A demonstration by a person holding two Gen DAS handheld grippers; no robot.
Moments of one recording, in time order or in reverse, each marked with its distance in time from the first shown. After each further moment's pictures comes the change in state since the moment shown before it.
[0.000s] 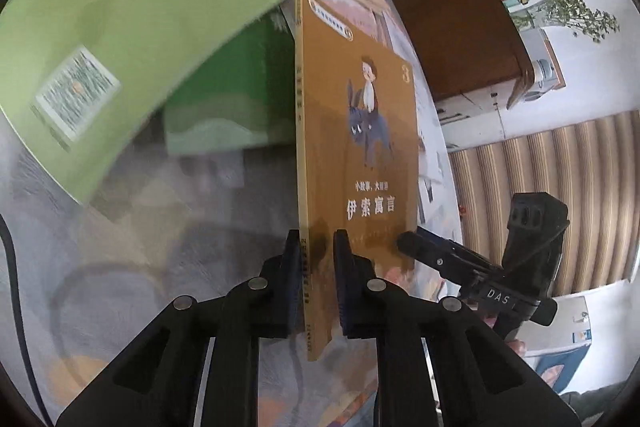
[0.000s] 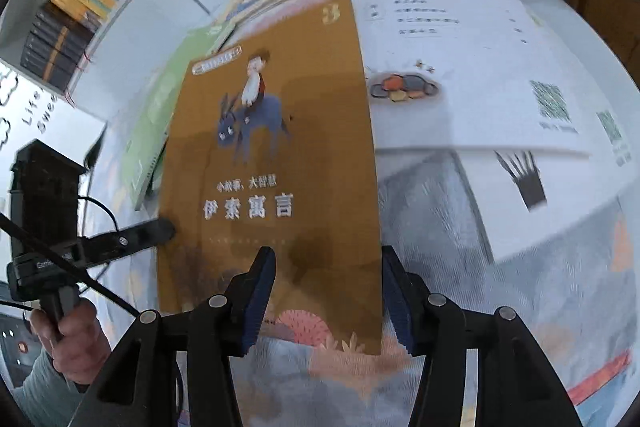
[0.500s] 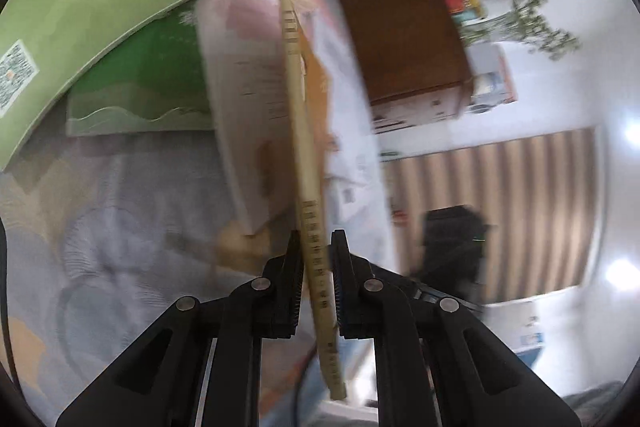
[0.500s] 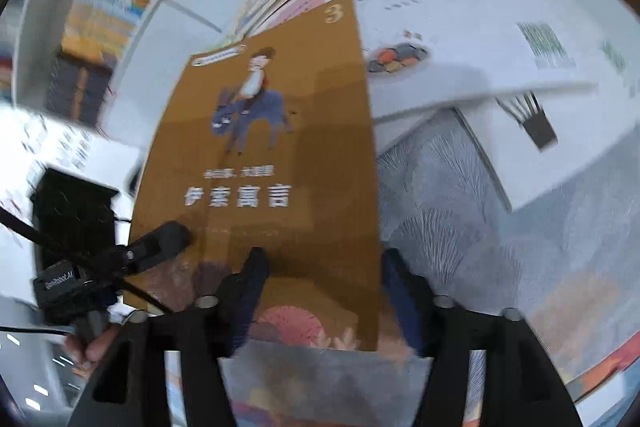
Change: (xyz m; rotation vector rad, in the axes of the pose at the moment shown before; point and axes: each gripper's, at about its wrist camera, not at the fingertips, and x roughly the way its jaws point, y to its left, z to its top) left arm -0.013 -0.027 -0.002 -0.026 -0.013 -0.242; right arm -0.007 -0.025 -0.015 0.181 0.040 0.183
